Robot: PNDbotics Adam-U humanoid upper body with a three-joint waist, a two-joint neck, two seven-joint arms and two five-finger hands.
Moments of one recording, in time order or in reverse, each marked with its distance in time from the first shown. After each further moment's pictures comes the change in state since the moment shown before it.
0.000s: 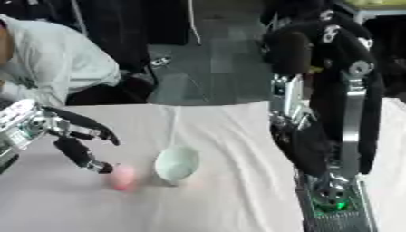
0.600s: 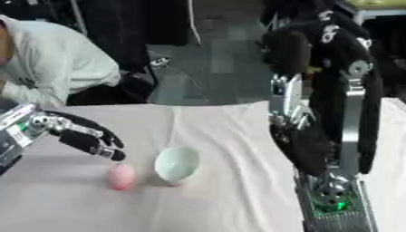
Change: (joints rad) left arm -0.020 -0.018 -0.033 0.059 0.133 0.040 0.000; right arm 0.000 0.000 0.000 0.000 -0.005 0.003 0.004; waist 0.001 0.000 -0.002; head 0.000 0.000
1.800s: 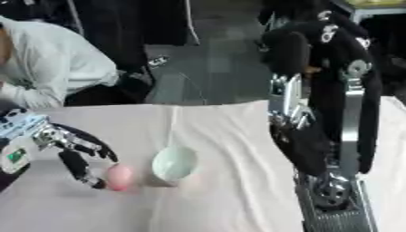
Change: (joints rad) left arm -0.024 -0.070 -0.020 0.223 -0.176 -0.164 0.001; right arm 0.000 0.003 0.000 0.000 -0.005 0.002 0.006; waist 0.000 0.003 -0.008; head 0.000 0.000
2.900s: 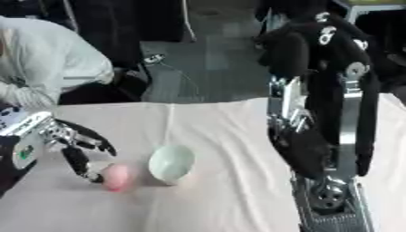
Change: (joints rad) left arm -0.039 -0.066 0.084 0.107 -0.135 -0.060 0.017; right arm -0.004 0.015 0.007 0.000 -0.011 -0.007 0.006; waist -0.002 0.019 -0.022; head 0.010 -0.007
